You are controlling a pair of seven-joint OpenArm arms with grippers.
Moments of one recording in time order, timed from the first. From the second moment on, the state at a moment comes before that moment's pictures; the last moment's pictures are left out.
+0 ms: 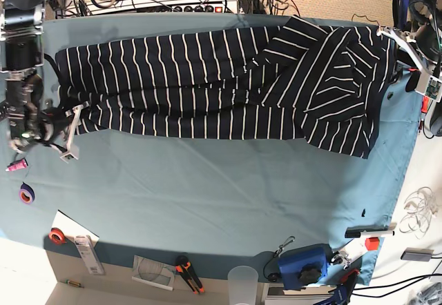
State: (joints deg) left arm 33.1 -22.1 -42.1 132.5 -45.7 -29.0 64.4; right arm 18.7 45.1 -11.1 67.9 51.5 34.0 -77.6
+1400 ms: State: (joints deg) left arm 10.3 -22.0 -21.5 104.3 -33.3 -16.9 66.8; right arm 10.5 46.6 27.9 67.8 57.9 39.8 -78.0
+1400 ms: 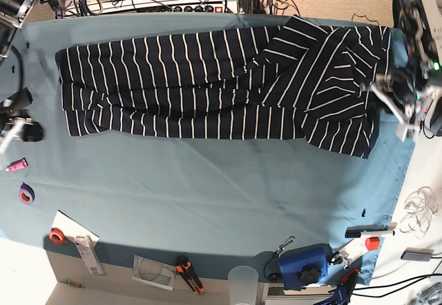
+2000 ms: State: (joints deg) left arm 10.3 -21.9 -22.3 100.5 -33.3 -16.9 68.7; right arm -3.4 46.1 27.8 58.0 79.7 39.8 -78.2
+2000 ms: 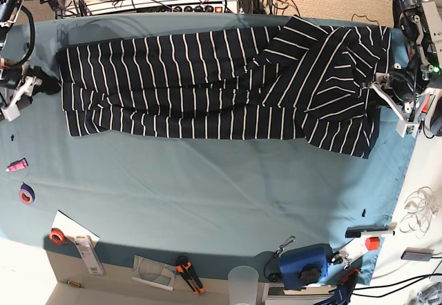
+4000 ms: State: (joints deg) left arm 13.3 -25.5 -43.8 104.4 -42.6 -21.4 68.6; right arm -1.0 36.5 35.7 55.7 65.4 40.1 -76.0
